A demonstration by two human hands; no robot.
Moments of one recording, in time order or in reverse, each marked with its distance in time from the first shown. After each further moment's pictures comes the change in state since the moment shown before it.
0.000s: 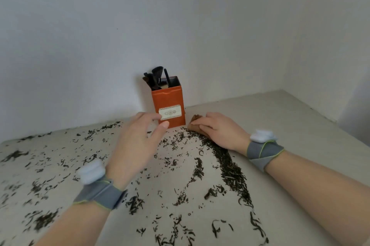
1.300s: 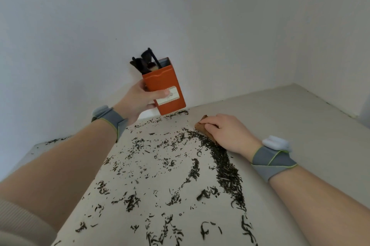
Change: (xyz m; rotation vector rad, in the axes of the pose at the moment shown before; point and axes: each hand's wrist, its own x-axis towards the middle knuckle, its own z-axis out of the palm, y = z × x) left_hand 0.128 -0.007 -0.008 -0.729 -0.222 -0.262; right_hand -0.019 0.000 -0.010 0.185 0.043 0.150
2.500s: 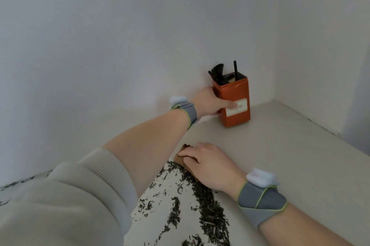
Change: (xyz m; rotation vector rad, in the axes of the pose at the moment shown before) left_hand 0.109 0.044 0.218 0.301 -0.280 0.078; right_hand -0.008 -0.006 0.002 -0.024 -0.018 -0.018
